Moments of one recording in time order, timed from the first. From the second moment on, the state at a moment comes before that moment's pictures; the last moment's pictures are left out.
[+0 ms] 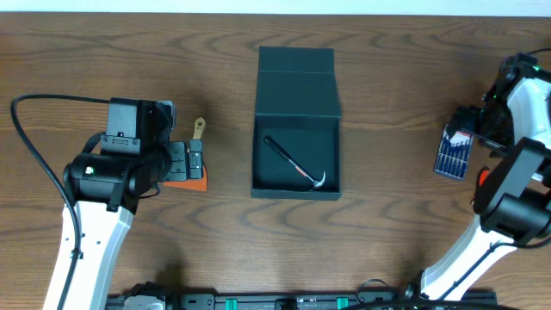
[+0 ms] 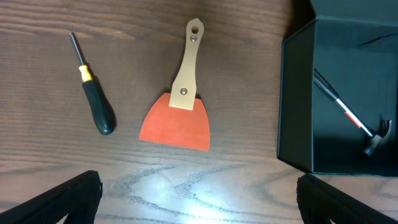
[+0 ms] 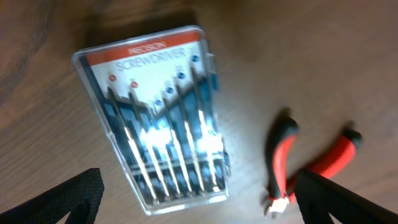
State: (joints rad) left arm -0.13 1.18 1.16 -1.07 0.05 -0.15; right arm -0.41 2.12 1.69 -1.16 0.12 0.15
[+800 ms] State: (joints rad) left arm -0.13 1.18 1.16 -1.04 0.05 -0.15; right arm -0.40 2.24 1.69 -1.11 0.06 0.04
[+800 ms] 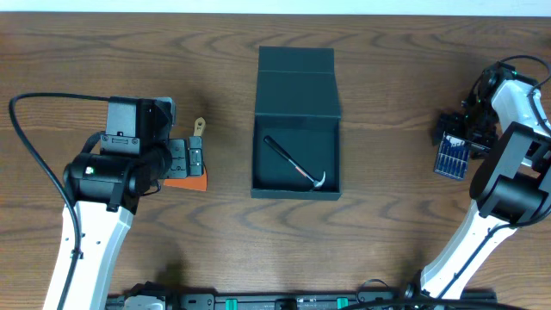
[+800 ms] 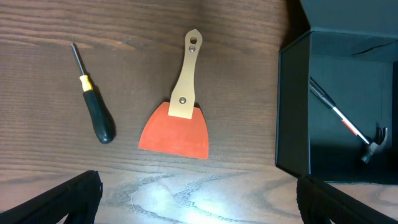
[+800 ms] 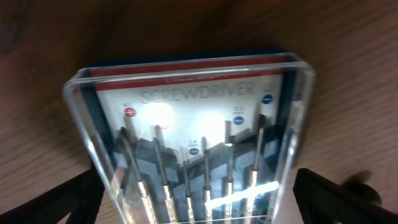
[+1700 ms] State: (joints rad) left arm -0.13 1.18 1.16 -1.04 0.05 -0.15; right arm -0.39 2.25 1.69 -1.13 0.01 0.01
